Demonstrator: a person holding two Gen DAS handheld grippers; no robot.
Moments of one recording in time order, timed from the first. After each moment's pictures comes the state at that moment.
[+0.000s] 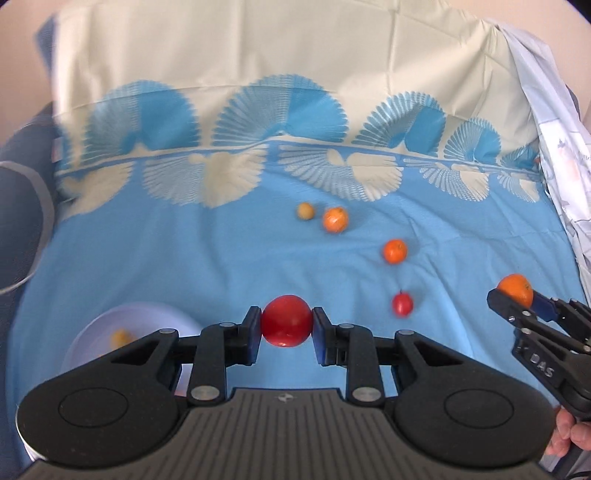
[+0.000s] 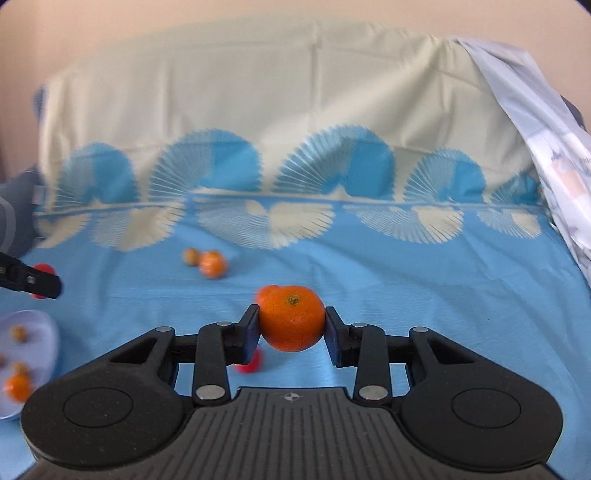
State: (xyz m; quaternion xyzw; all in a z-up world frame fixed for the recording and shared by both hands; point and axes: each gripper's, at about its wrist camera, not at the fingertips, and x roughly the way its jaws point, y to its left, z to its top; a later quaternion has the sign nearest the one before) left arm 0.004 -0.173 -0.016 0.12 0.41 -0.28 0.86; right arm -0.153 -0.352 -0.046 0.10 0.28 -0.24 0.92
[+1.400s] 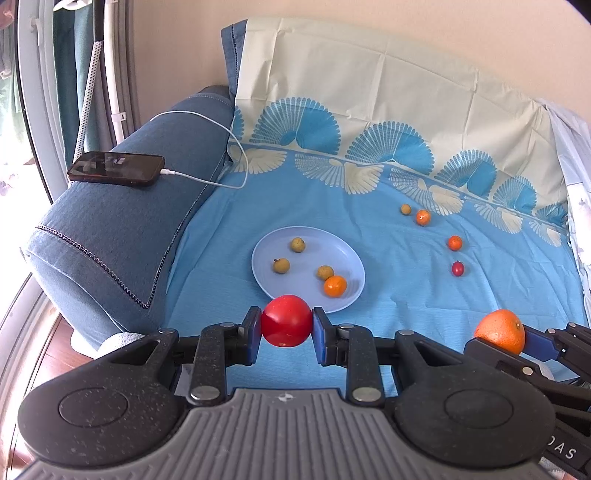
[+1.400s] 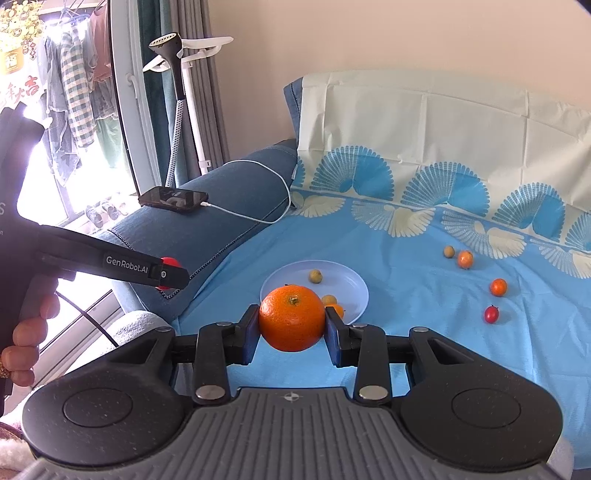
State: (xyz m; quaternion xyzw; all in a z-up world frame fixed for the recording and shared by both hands) left arm -0.133 0.093 0.047 0.04 0.38 -0.18 0.91; right arm -0.248 -0.074 0.063 0.06 0.29 0.01 0.96
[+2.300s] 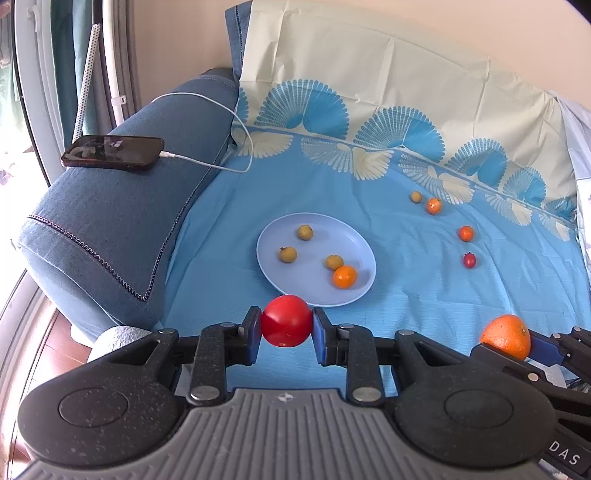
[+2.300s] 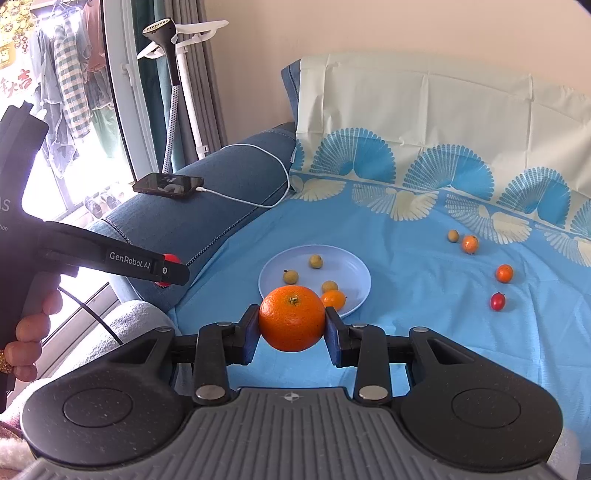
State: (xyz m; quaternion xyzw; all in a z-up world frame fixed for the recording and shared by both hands) left arm -0.107 0.089 0.029 0.05 0.41 -0.18 0.90; right arm -0.230 -0.073 0.053 0.07 0.31 0.01 0.95
